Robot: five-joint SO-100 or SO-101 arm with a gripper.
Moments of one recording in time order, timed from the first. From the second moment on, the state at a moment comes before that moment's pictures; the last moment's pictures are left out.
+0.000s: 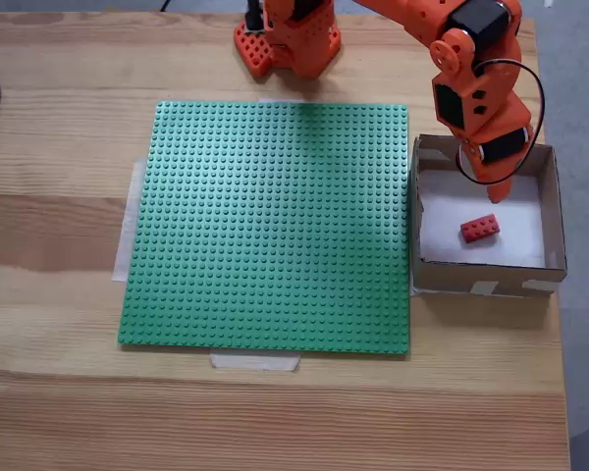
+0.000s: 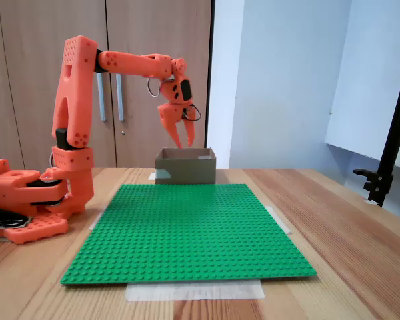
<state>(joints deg) -48.4 80.5 69.6 73.8 21.5</state>
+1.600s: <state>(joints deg) -14.7 132.5 111.3 65.6 2.2</state>
